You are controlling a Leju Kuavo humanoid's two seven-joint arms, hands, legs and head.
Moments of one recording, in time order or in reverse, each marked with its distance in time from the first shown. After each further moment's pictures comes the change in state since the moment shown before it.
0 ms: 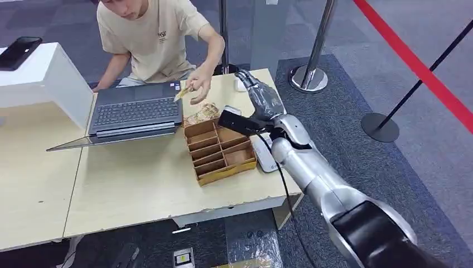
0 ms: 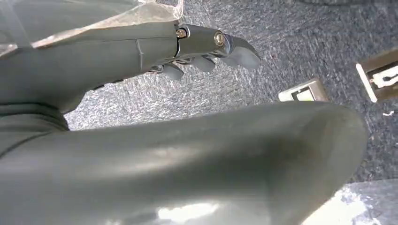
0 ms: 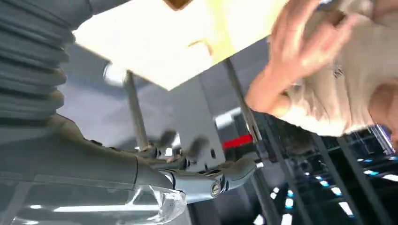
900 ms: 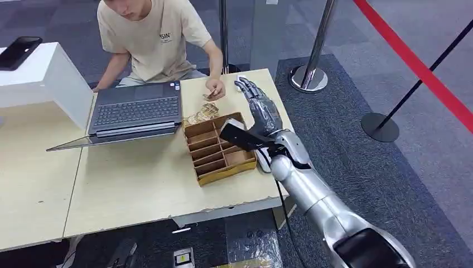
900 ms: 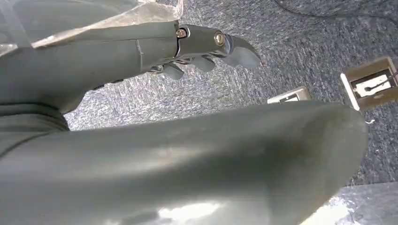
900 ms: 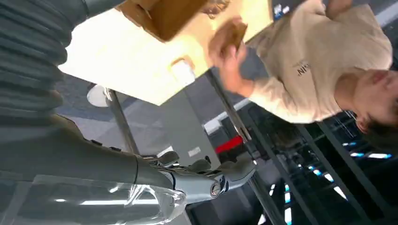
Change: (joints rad) left arm -0.020 0.003 0.002 0.000 0.013 0.008 -0.018; right arm 0.178 -0.010 -0.035 -0.229 0.032 -0.016 0.002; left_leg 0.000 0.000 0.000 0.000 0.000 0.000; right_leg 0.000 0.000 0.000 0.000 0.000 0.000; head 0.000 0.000
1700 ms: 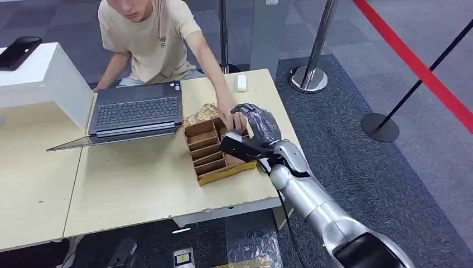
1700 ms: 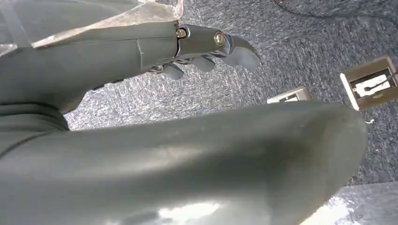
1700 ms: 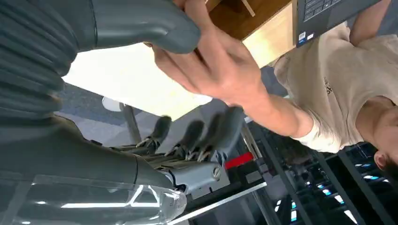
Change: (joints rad) left arm -0.001 0.000 0.000 0.000 -0.001 0.000 0.000; right arm 0.027 -0.004 0.020 0.048 0.028 -0.001 0.004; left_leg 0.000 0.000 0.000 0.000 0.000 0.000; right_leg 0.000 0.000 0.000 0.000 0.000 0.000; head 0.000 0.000
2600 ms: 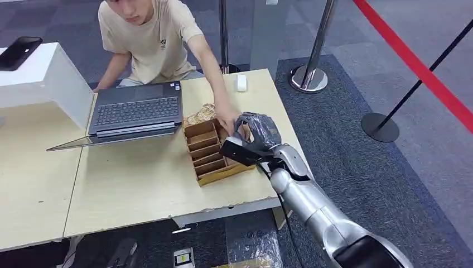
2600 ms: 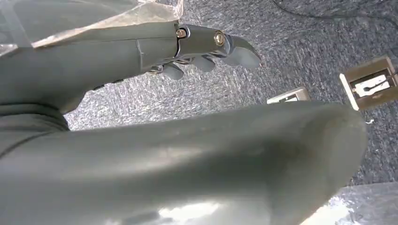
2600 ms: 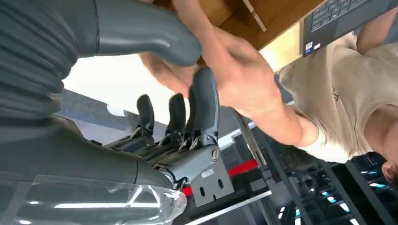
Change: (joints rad) left arm -0.001 0.000 0.000 0.000 -0.006 0.000 0.000; right arm 0.020 -0.002 0.001 0.010 -0.003 0.002 0.000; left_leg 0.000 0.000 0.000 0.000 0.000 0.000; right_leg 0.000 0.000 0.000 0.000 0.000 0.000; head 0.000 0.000
